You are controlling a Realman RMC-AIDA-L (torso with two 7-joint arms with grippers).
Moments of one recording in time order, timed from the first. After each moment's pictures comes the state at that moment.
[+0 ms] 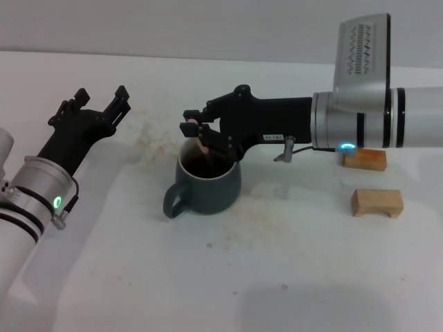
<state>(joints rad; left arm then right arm) -0.44 -2.08 -0.97 -0.31 2.53 0.95 -0.44 0.88 2.08 -1.14 -0.32 -1.56 -1.23 1.04</state>
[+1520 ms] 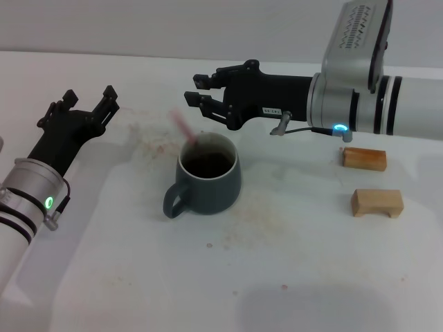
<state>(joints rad) -0.43 -2.08 -0.98 -0.30 2.51 0.96 -0.43 0.90 2.09 -1.14 -0.29 -1.45 -1.09 1.03</state>
